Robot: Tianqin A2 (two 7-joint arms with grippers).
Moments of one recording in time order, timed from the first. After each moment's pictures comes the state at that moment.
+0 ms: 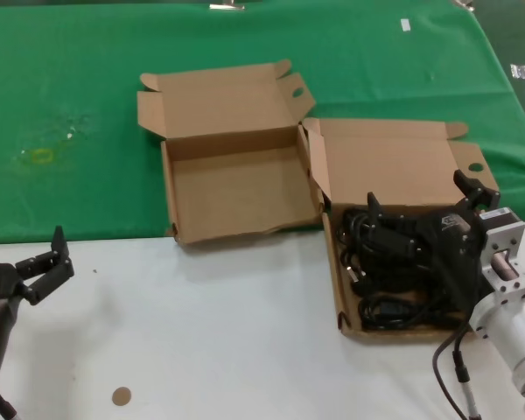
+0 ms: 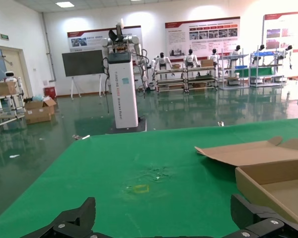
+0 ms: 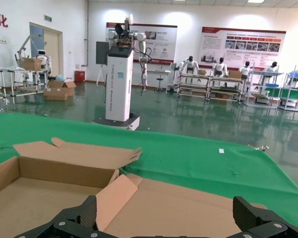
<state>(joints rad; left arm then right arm) 0.00 -0.30 1.60 -1.60 -1.80 0.00 0.00 0.04 0.30 -1.62 1.57 1.78 -0.03 -0.01</state>
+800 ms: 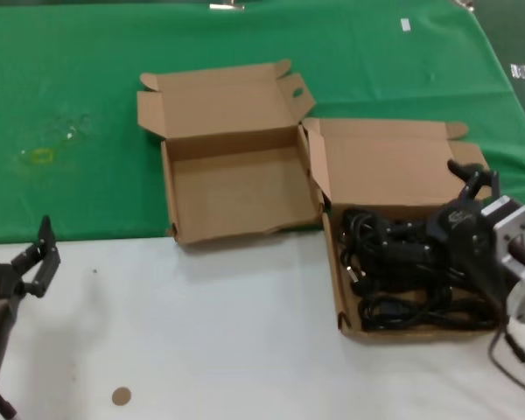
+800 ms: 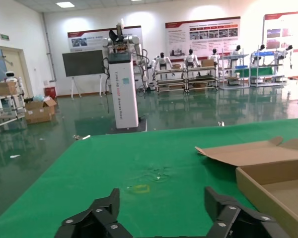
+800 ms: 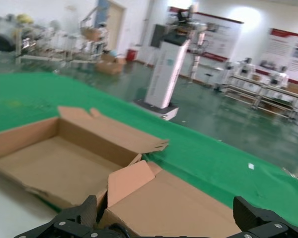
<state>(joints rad) 0.00 -0.30 1.60 -1.60 -1.80 0.00 0.00 0.09 0.60 -1.76 1.57 1.74 -0.10 0.10</state>
